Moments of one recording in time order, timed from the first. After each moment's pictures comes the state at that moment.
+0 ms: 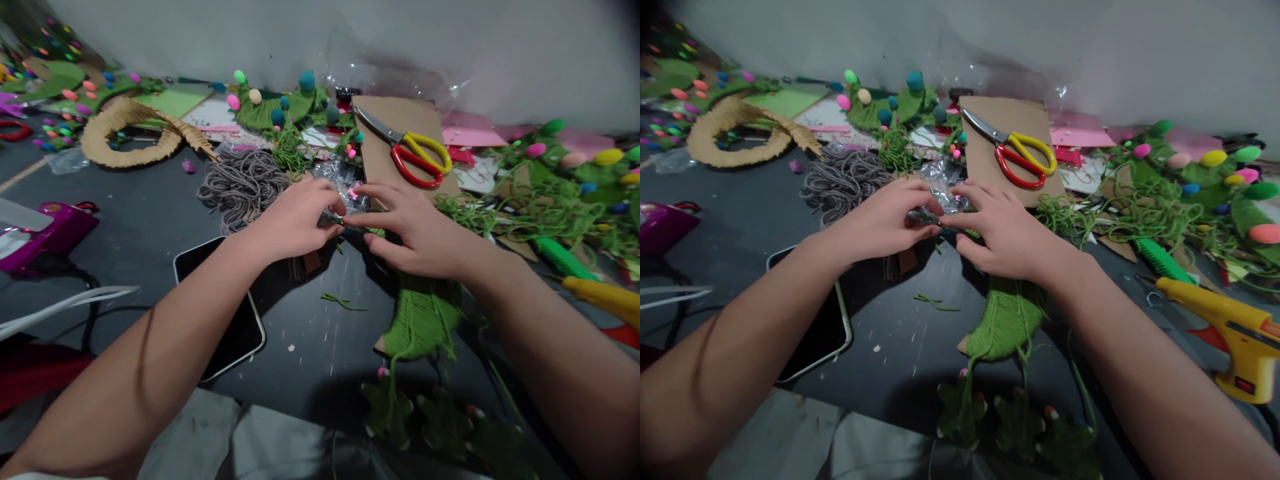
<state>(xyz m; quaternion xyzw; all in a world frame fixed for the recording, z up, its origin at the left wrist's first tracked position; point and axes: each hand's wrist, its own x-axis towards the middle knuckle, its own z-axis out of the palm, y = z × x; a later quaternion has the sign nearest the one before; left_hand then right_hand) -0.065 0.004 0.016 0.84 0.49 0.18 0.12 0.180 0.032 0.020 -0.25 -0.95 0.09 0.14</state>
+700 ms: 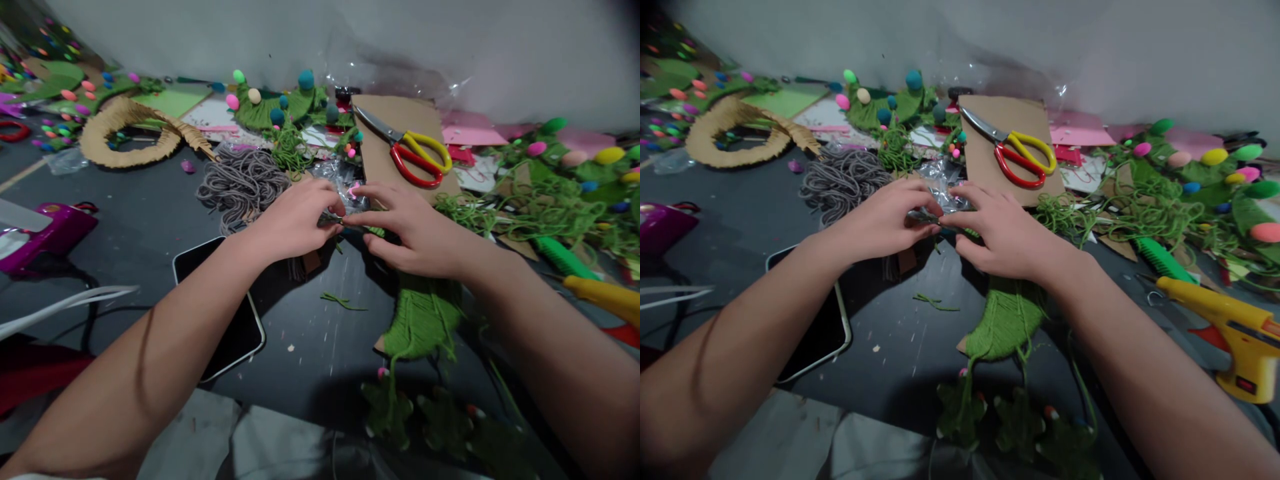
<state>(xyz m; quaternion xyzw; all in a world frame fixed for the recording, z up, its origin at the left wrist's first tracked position) -0.065 0.005 0.014 0.85 0.49 0.18 0.12 0.180 0.032 0.018 -0.25 -0.95 0.08 0.14</state>
